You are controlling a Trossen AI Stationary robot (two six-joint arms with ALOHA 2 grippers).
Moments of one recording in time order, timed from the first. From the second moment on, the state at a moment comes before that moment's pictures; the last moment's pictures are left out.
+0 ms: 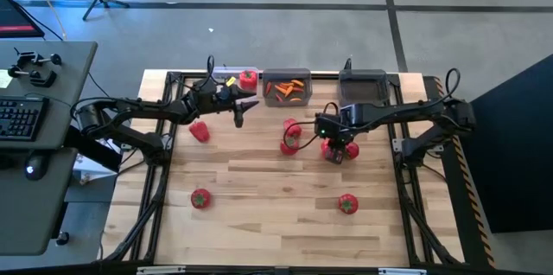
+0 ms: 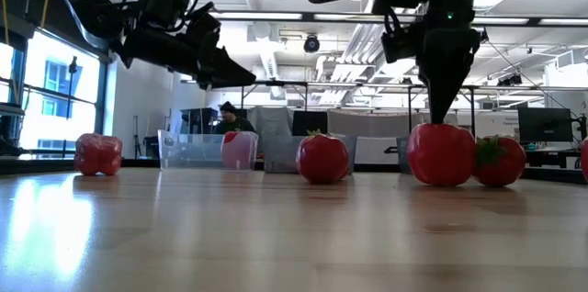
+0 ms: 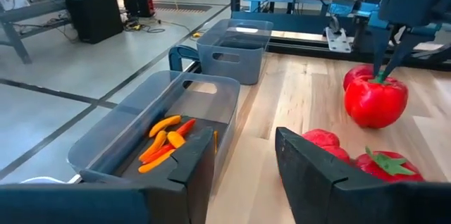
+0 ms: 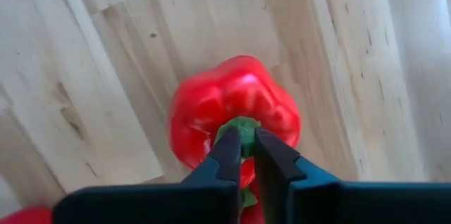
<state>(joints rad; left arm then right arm) 0.54 1.36 0.49 0.65 0.20 0.09 -0.09 1.50 1.06 -0.97 0.05 0.25</state>
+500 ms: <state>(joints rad) 0.58 1.36 0.44 0.79 0.18 0.08 -0.08 1.50 1.28 -0.98 0.10 0.25</state>
